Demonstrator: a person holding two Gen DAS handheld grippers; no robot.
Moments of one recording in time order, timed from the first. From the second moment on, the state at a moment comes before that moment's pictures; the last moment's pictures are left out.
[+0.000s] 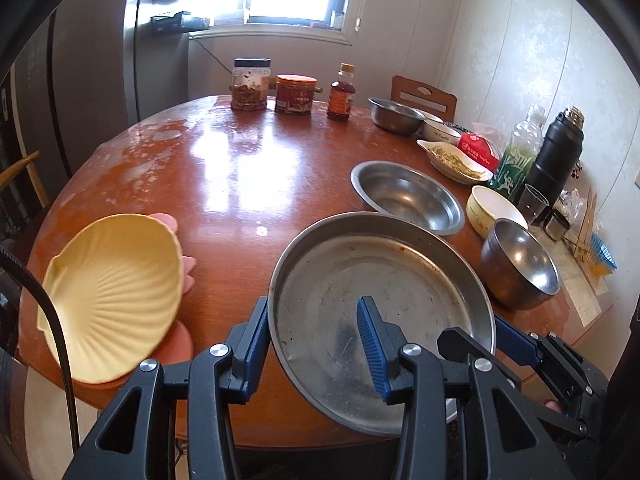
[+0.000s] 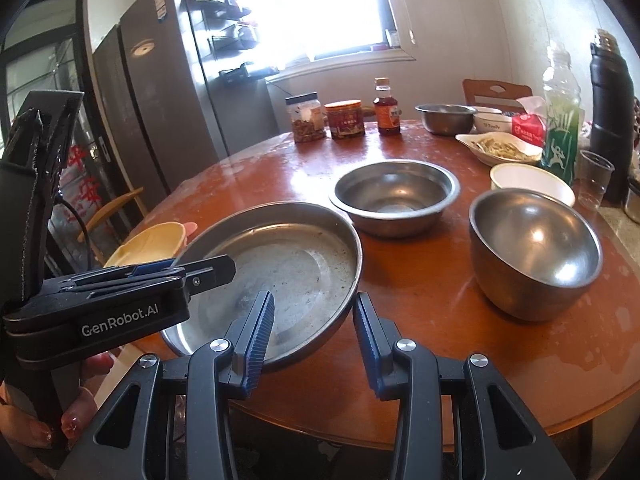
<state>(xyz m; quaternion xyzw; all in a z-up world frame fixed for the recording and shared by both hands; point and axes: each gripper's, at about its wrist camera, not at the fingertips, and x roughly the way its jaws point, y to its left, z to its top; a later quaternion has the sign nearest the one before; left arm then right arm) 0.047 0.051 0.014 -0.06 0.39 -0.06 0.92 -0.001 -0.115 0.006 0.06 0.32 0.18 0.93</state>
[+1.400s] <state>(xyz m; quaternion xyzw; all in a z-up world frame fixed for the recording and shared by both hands) 0.044 0.208 0.054 -0.08 0.34 0.08 0.94 0.050 0.055 0.045 0.02 0.29 0.30 0.91</state>
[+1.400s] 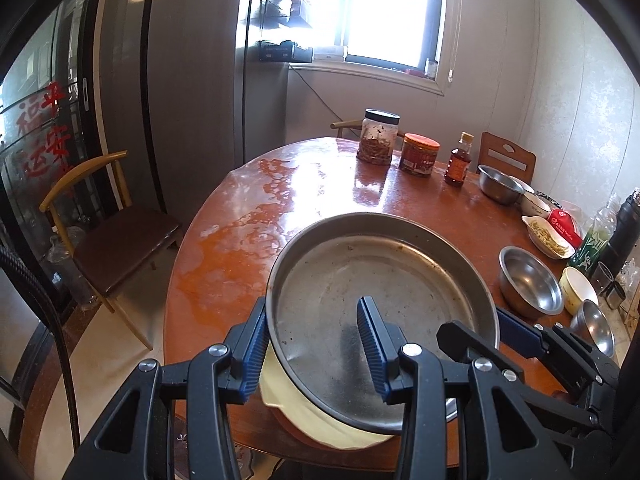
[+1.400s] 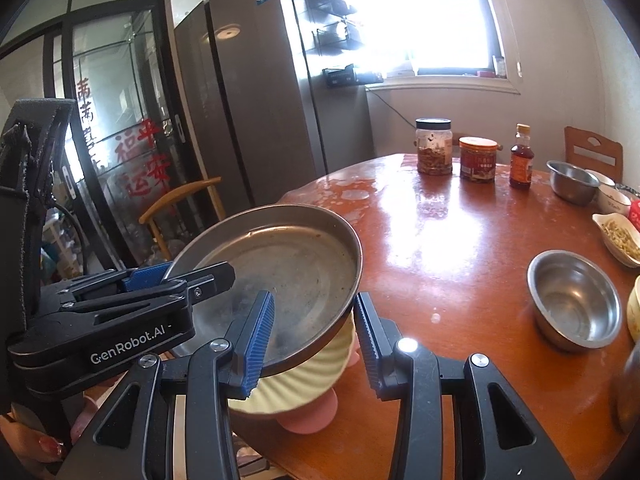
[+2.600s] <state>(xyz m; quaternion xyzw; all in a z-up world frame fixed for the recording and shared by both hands) 0.058 0.220 0.003 -0.04 0.39 0.11 0.91 0.070 0.091 -0.005 -0.02 0.36 0.32 0.88</state>
